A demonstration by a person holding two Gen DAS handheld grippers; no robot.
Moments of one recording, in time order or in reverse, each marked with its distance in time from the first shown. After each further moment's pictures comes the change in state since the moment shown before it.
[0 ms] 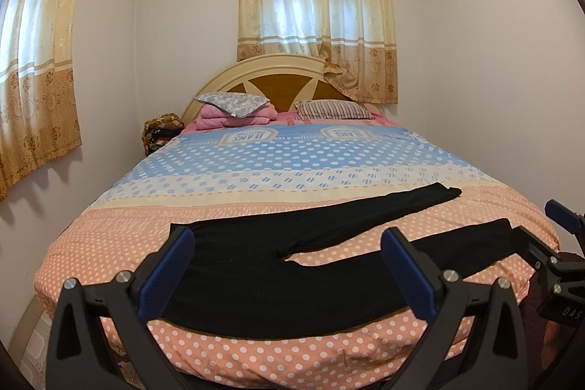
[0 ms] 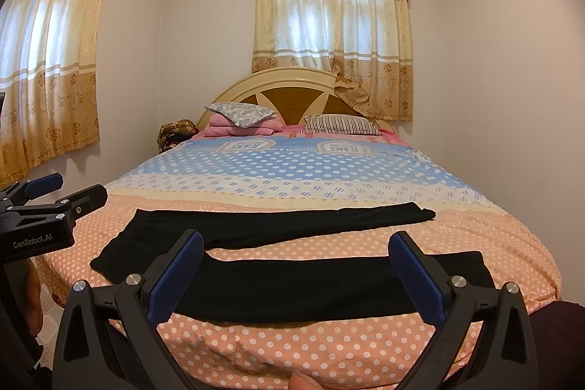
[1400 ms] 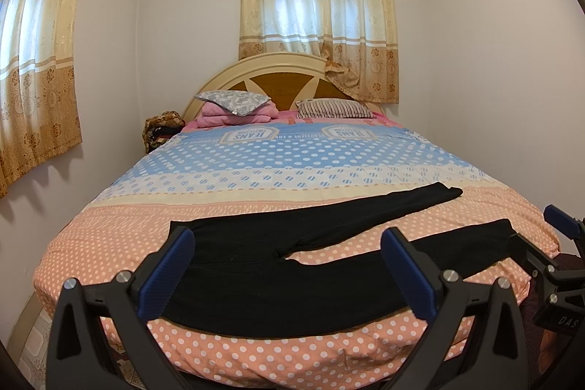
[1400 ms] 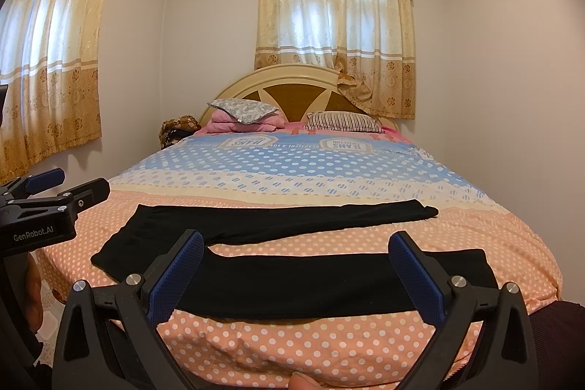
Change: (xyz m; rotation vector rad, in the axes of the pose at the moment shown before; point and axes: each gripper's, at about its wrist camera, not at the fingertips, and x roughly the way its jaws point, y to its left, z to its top) left arm 0.000 0.003 -0.001 -0.001 0.005 0.001; right arm 0.002 0.005 -0.004 -0.005 0.012 0.006
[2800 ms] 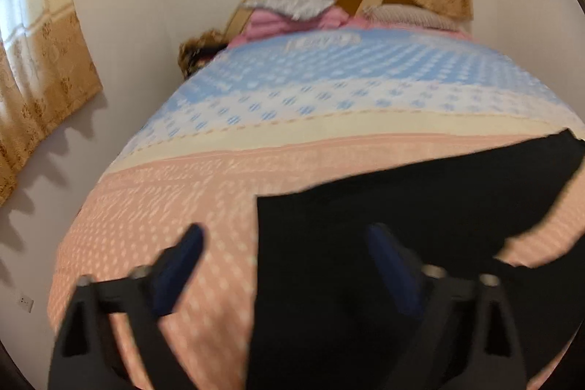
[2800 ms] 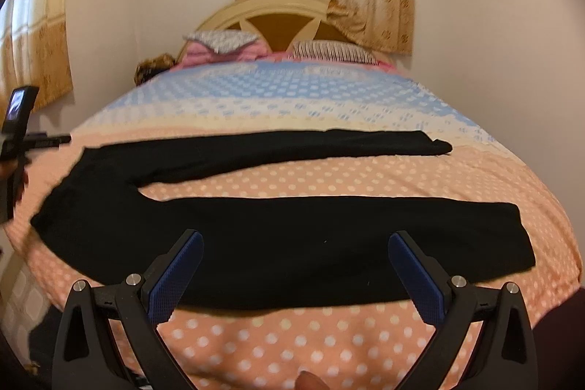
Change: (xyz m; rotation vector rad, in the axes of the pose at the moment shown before) left arm 0.294 0.202 -0.021 0.032 0.390 0.186; right arm 0.159 -0.053 -0.059 -0.010 0.287 -0.042
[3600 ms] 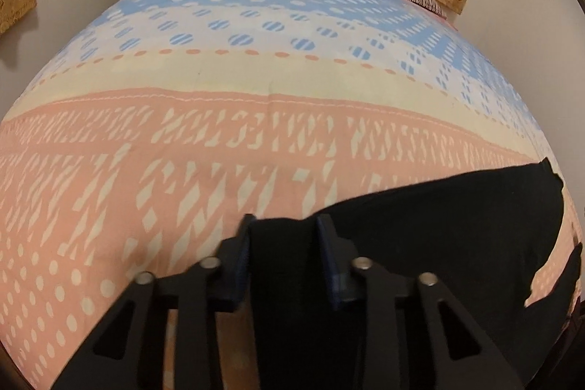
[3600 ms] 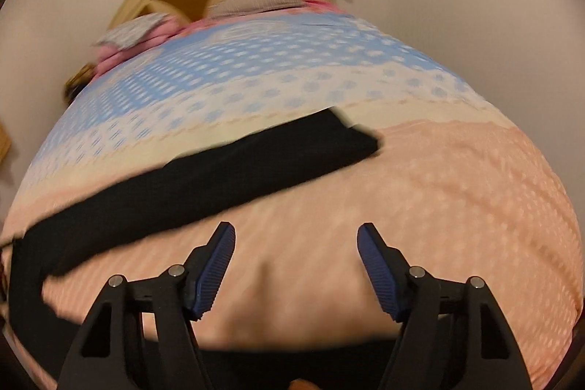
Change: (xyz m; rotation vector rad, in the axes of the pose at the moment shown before) left arm 0.111 0.039 0.007 -0.152 0.239 -0.305; right arm 0.150 -0.229 0.102 0.273 0.221 -0.111
